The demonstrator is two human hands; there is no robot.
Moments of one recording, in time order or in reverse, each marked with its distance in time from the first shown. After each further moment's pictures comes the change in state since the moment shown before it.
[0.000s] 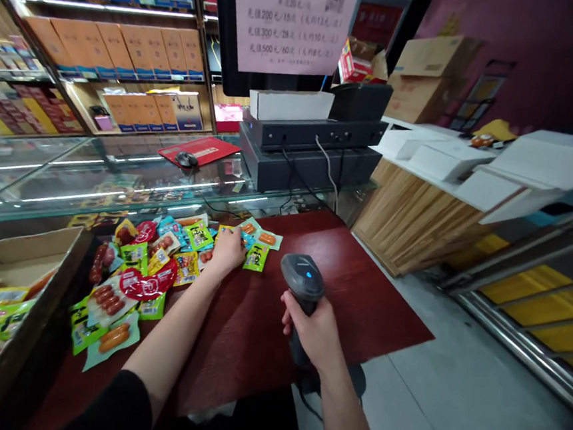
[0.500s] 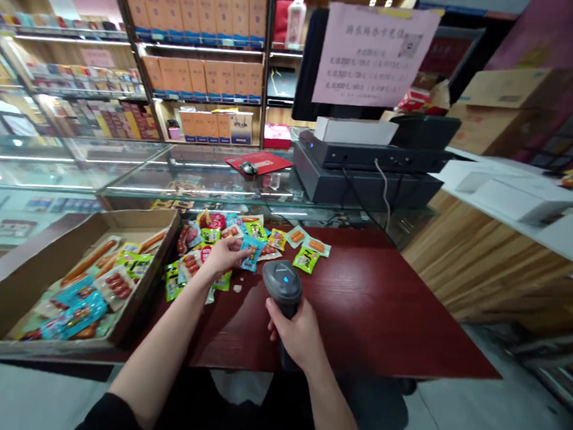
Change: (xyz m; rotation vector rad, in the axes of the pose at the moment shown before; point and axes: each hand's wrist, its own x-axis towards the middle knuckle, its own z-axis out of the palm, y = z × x) left_hand -0.106 -0.103 -0.086 -1.056 0.073 -0.317; right_hand -0.060 -0.009 0.107 -0.088 -0.275 -0.098
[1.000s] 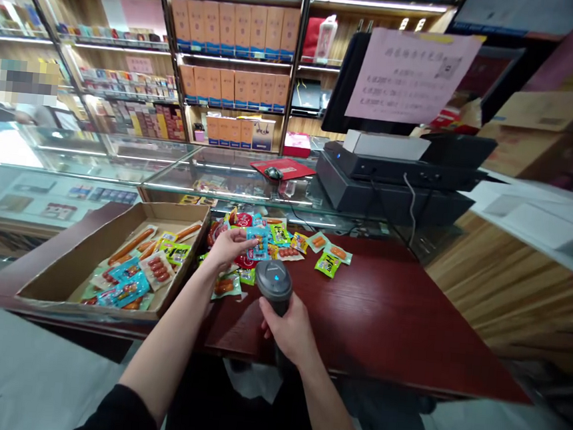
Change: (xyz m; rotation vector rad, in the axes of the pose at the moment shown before) left_hand -0.036 0.032 -0.051 -0.238 0.104 -0.033; right_hand -0.015 -0.006 0.056 -0.138 -0.123 -0.138
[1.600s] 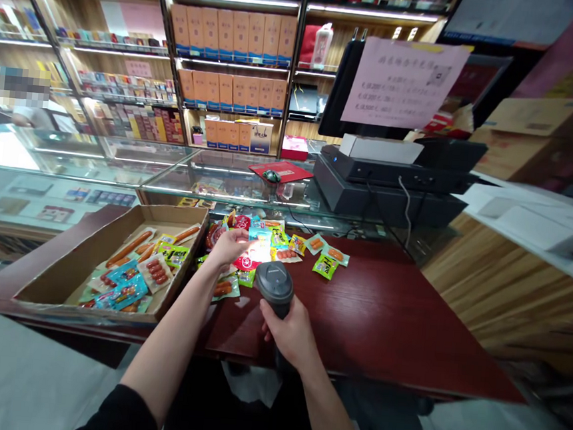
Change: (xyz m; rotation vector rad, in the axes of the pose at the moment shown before) left_hand 0.011 -0.004 0.001 0.033 -0.046 0.077; right_hand -0.004 -0.004 -0.004 0.025 0.014 0.018
